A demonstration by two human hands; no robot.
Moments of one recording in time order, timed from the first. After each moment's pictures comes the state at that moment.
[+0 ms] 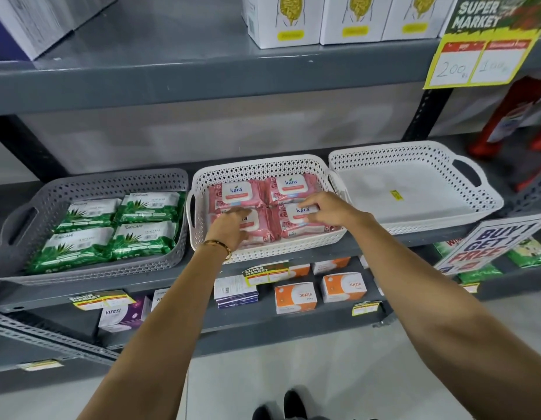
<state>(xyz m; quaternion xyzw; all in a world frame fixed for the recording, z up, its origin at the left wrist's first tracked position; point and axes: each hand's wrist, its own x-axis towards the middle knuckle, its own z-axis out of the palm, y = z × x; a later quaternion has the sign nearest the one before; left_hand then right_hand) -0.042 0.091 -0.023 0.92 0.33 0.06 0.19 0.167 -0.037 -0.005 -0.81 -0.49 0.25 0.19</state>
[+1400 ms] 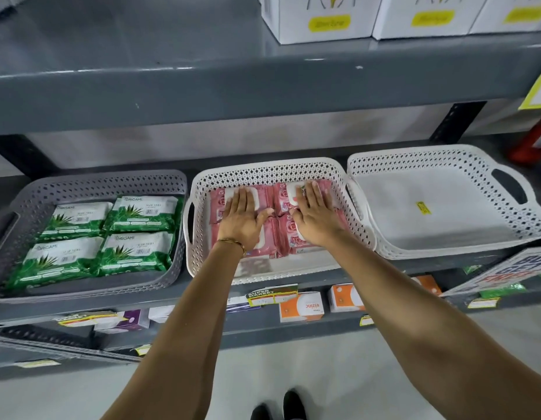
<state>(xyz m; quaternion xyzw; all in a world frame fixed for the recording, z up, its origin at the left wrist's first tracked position) 0.012 0.133 -0.054 0.92 0.37 -0.01 0.12 0.164 0.025 -0.053 -0.84 -0.54 0.08 0.00</state>
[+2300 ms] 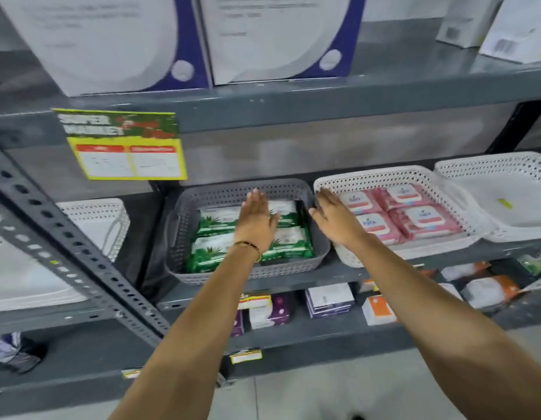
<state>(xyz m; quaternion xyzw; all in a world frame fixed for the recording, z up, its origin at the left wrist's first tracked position) -0.226 0.235 0.007 0.93 0.36 0.07 0.10 -0.070 0.122 0.008 -0.83 -0.51 0.06 0.22</state>
